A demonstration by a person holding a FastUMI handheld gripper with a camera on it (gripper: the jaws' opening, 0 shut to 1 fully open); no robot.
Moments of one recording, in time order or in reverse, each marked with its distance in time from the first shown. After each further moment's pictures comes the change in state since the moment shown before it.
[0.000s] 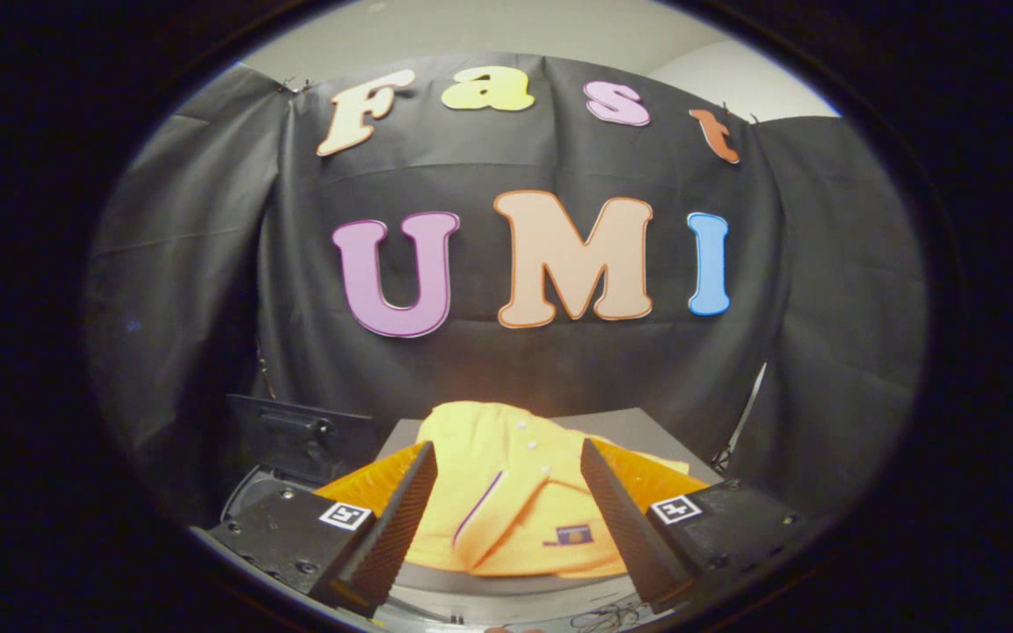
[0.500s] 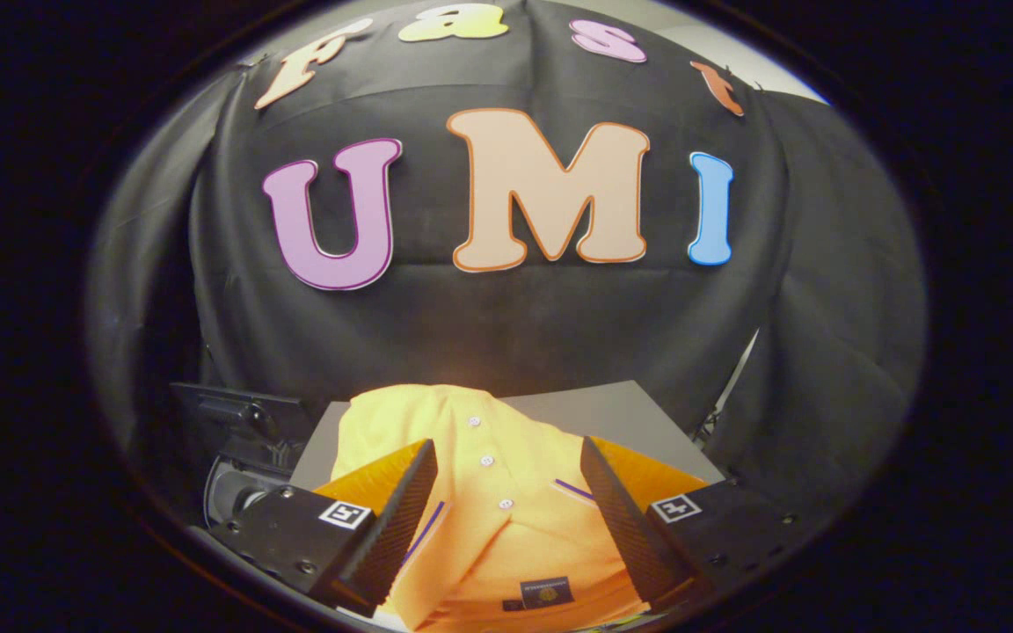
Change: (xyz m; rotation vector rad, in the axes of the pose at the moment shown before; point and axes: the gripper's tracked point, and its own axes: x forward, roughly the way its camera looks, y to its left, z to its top) arm 0.084 -0.015 -0.035 0.013 0.220 -0.056
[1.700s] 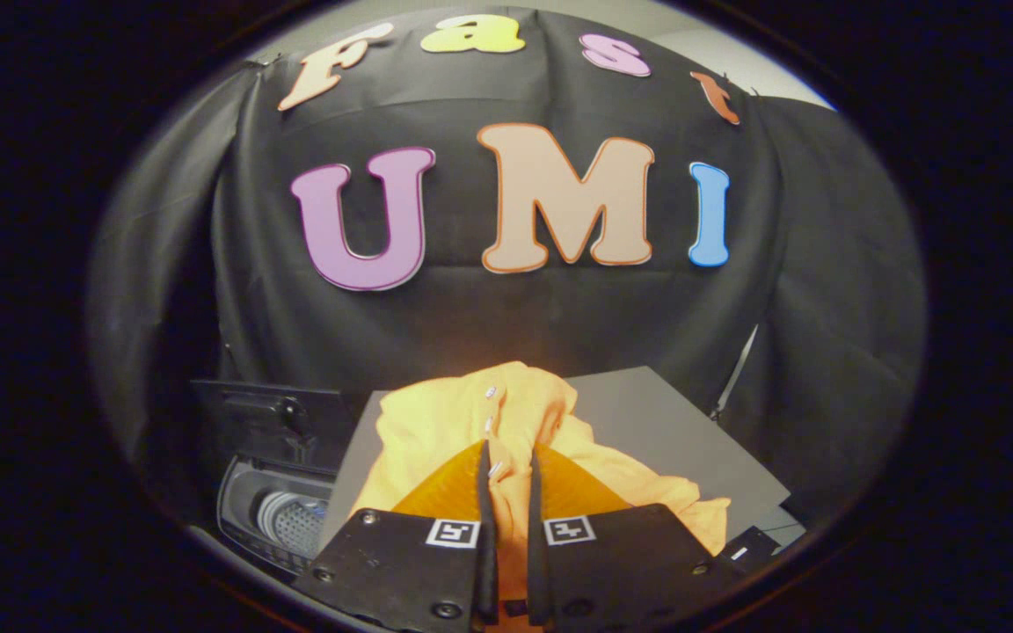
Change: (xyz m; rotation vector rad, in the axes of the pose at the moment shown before) arm -0.069 0.056 0.000 0.021 -0.078 0.027
